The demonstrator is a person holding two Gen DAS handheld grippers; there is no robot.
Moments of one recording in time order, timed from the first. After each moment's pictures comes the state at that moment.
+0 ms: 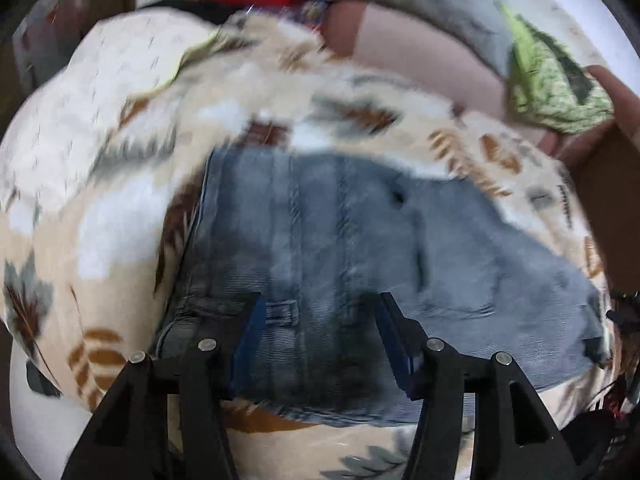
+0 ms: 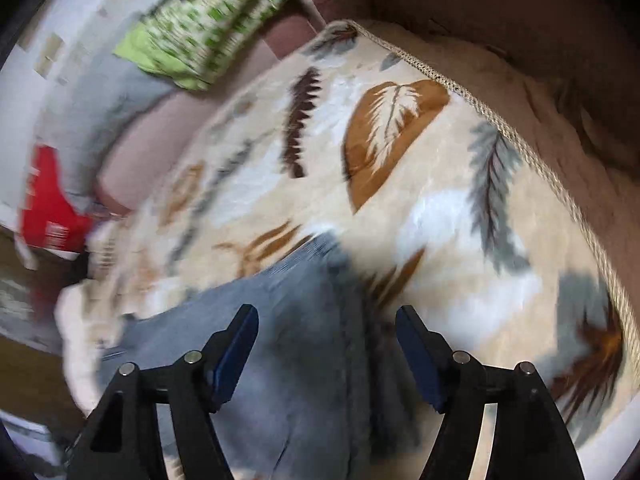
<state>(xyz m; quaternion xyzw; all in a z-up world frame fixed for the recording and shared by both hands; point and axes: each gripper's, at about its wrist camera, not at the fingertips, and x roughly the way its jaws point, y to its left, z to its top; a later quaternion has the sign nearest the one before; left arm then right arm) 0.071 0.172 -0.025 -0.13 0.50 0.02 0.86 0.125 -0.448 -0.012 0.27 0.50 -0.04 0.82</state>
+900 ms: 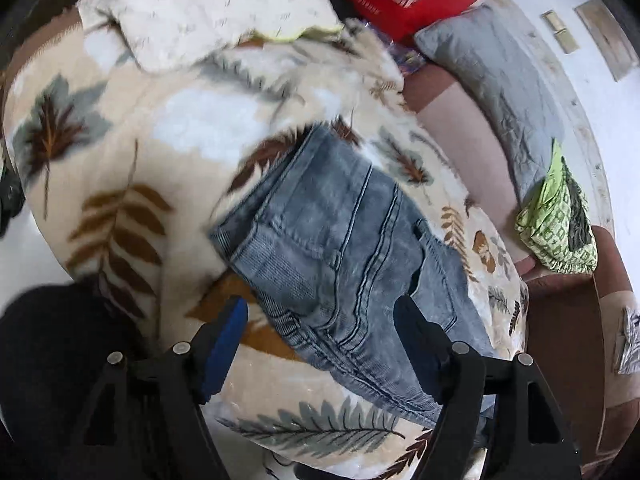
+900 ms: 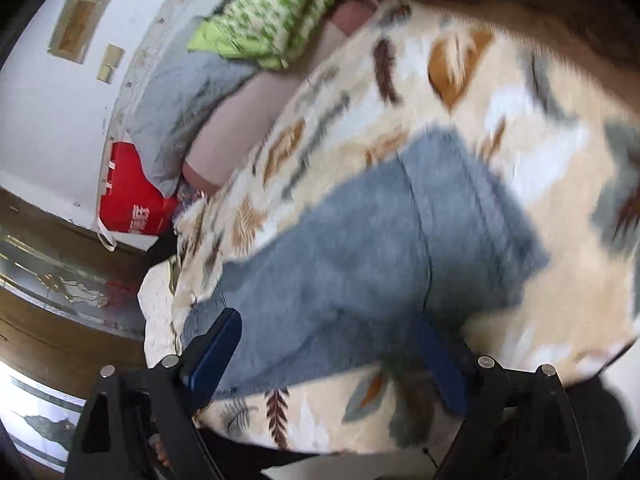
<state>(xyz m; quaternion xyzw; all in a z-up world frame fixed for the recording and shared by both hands) -0.002 0.226 -0.018 -0.38 0.44 0.08 0.81 0.025 -0.366 0.000 0.38 0.46 0.08 0.80</state>
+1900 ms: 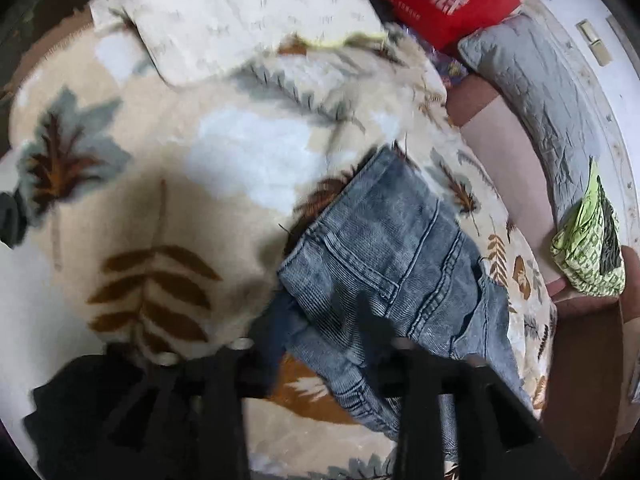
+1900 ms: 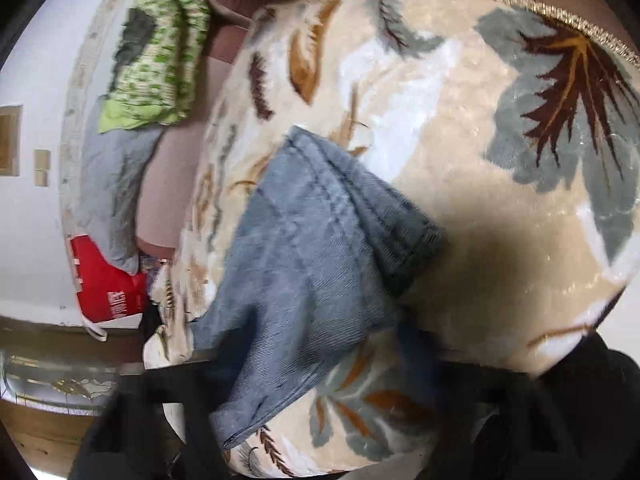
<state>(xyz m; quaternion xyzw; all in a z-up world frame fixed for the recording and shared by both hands) 0.014 0.277 -0.028 -0.36 0.44 0.14 0.81 0.013 -0.436 -0.055 0.50 0.46 -0.04 0.73</state>
